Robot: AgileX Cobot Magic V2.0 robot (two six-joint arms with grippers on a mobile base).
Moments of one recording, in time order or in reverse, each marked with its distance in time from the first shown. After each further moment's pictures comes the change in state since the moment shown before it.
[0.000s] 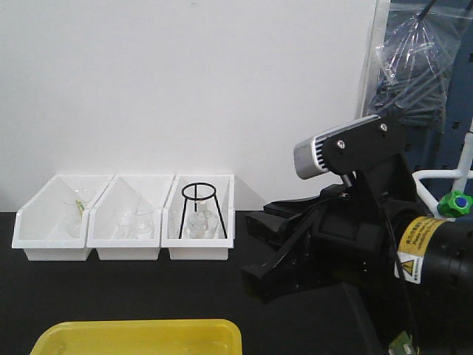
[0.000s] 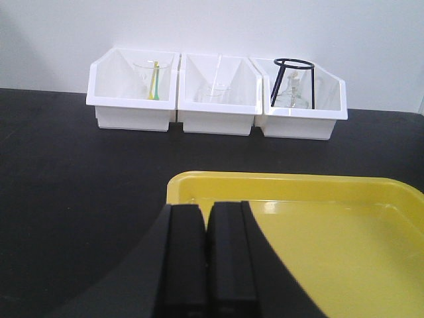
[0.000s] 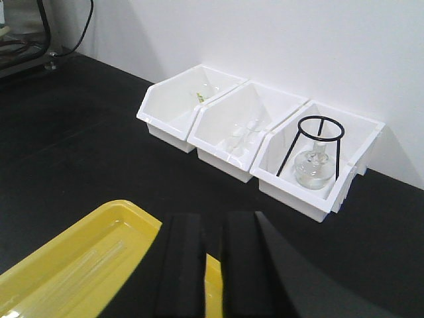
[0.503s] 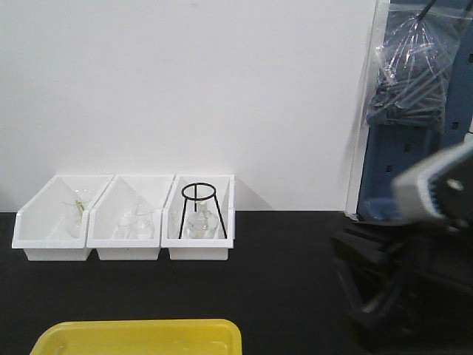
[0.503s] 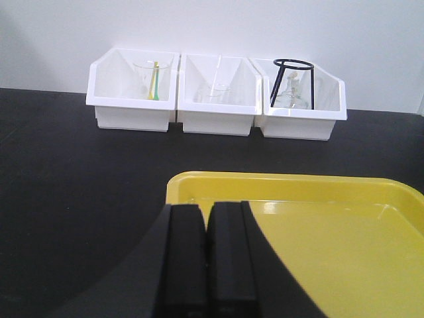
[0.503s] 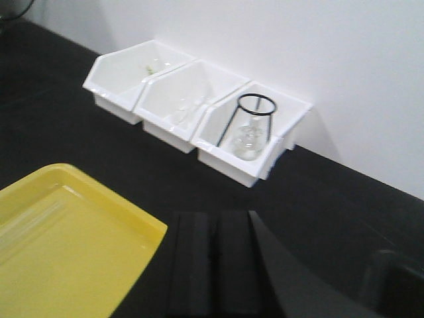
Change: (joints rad) left arm 0.000 0.000 0.000 -0.002 0.000 0.000; right arm -0.131 -0.266 0.210 -0.092 0.066 0.001
